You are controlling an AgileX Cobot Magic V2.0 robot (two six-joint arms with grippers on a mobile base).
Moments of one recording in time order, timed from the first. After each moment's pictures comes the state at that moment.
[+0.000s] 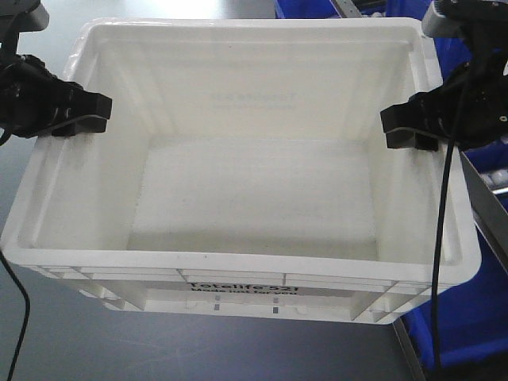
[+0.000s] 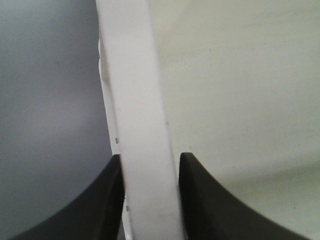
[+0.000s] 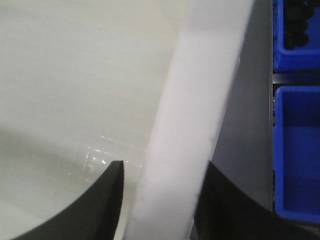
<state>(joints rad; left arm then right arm) -0.20 1.36 -1.20 -0.29 0.87 0.11 0.20 1.32 -1.20 0.20 0.96 -0.06</state>
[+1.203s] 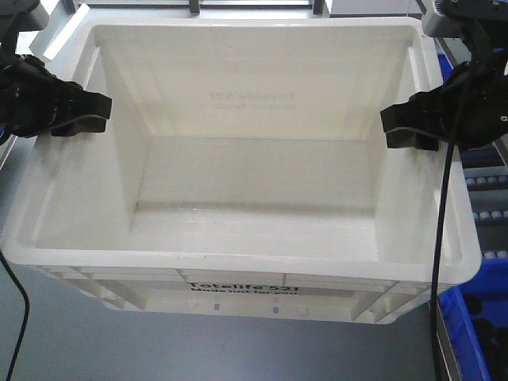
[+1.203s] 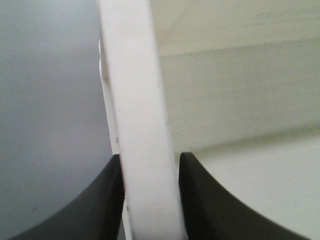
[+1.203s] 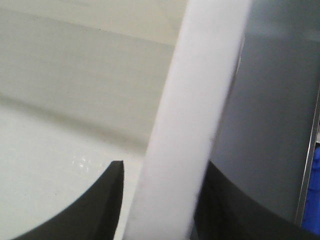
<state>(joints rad) -0.20 1.36 -1.20 -0.29 0.87 0.11 0.20 1.31 -1.20 0.20 0.96 -0.06</state>
